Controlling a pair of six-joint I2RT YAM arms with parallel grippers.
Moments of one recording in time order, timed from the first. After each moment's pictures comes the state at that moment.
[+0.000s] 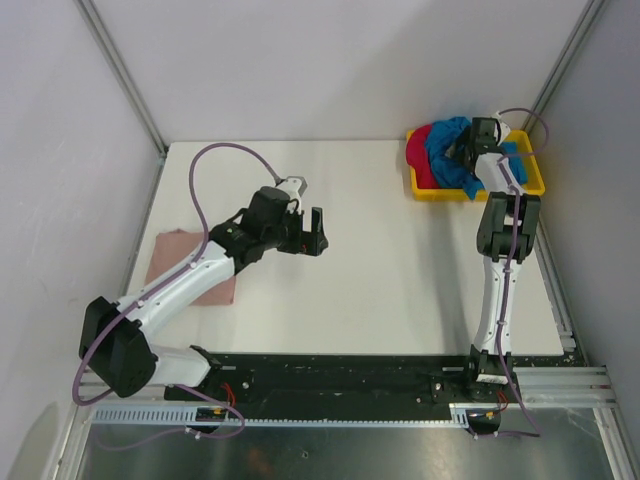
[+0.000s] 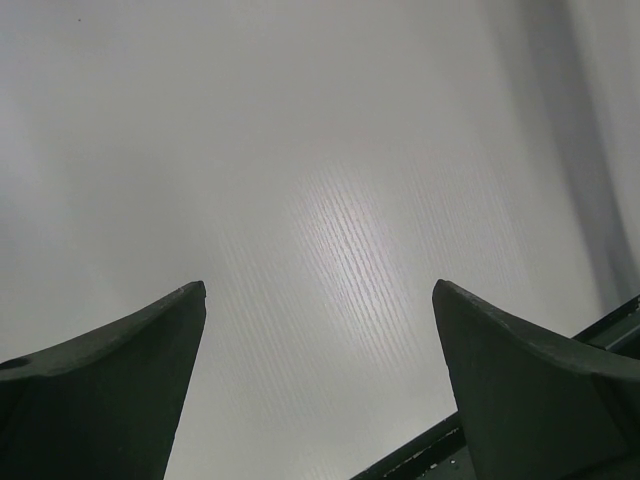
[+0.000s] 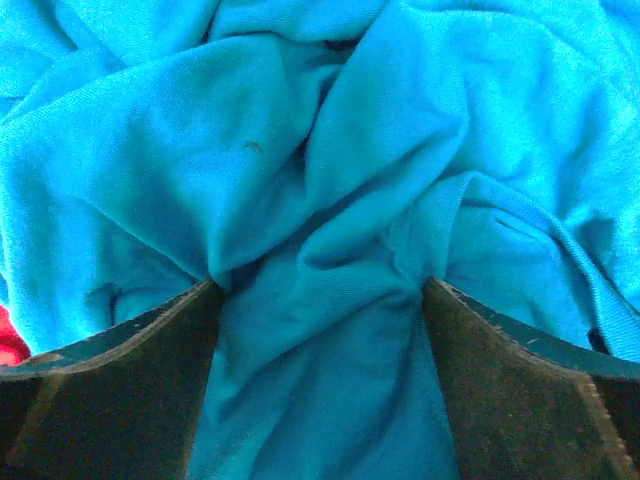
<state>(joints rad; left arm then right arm) -0.63 1.31 1.06 -0.43 0.03 -0.39 -0.09 2.50 2.18 -0.38 0.16 0.54</state>
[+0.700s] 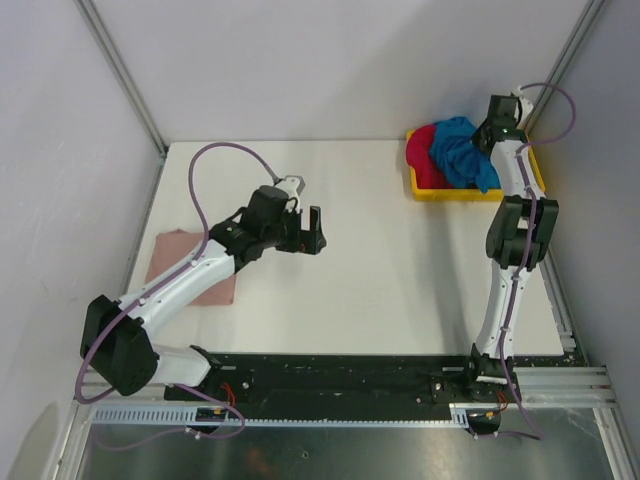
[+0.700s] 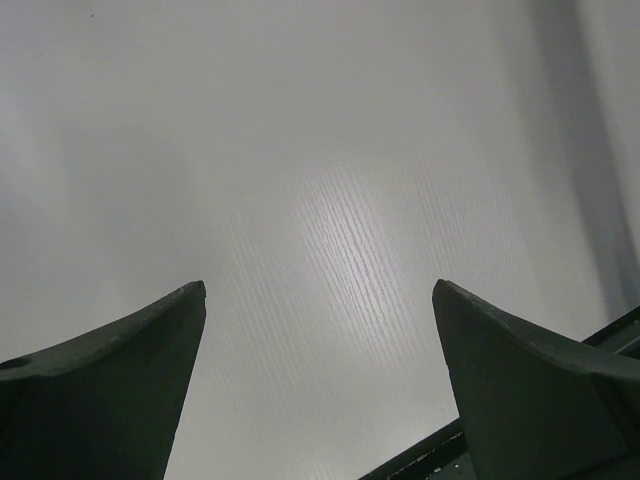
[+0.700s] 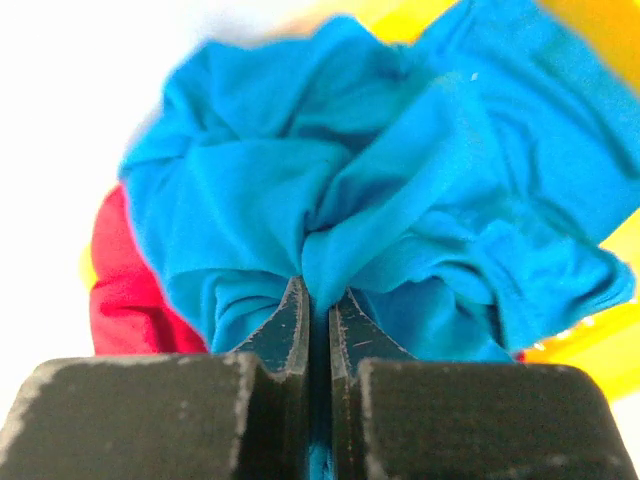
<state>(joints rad) -0.61 1.33 1.06 -0.43 0.03 -0.39 -0.12 2.36 2.19 -0.45 0.19 0.52</state>
